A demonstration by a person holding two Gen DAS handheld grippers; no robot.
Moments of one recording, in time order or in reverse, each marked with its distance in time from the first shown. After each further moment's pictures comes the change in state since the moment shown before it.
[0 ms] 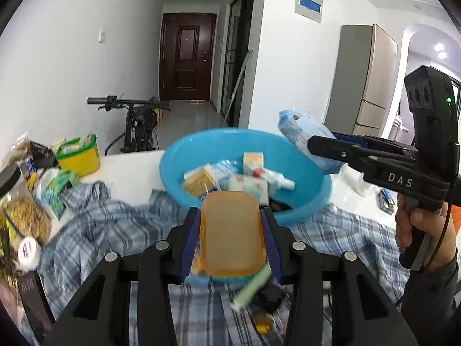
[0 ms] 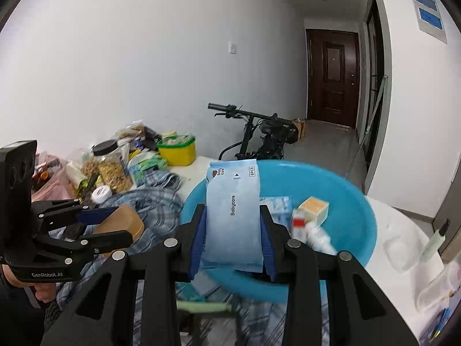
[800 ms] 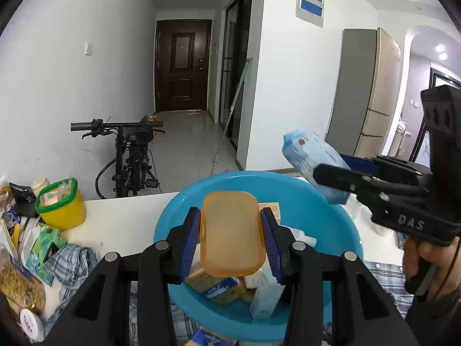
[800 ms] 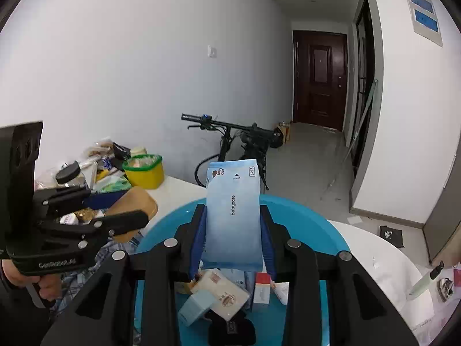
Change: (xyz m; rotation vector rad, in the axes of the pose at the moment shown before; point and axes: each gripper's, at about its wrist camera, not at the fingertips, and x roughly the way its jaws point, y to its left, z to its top) left arm 0.100 0.021 0.103 0.034 -0.022 -0.016; right arm 0.058 -0.051 0.056 0.002 0.014 -0.070
